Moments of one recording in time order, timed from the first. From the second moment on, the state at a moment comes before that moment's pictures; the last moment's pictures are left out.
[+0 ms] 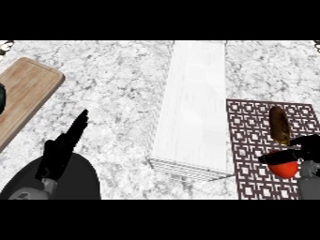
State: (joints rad) left arm -0.06 0.36 -0.27 -1.35 0.15 0.11 -0.01; right arm -0.10 -0.28 -0.05 -1.50 0.76 0.18 1.14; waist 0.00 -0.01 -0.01
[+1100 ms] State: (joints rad) left arm -0.09 0.33 -0.28 -1.36 0.12 0.05 0.02; right arm -0.30 -0.37 0.22 -1.61 0.81 0.39 0.53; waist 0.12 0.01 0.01
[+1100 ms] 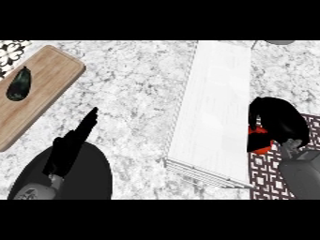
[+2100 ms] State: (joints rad) left arm -0.07 0.33 -0.25 -1.36 0.10 0.06 0.02; right arm -0.91 -0.68 -0.08 -1.19 0.28 0.65 -0.42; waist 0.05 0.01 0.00
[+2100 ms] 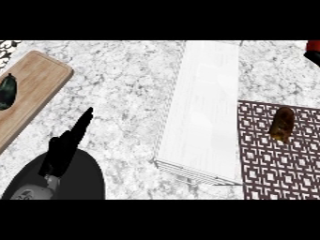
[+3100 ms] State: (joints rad) left arm -0.07 0.30 -0.21 -1.35 0.07 0.05 0.03; right arm -1.37 -0.32 0.09 -0.67 0.53 0.43 -0.48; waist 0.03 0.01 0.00
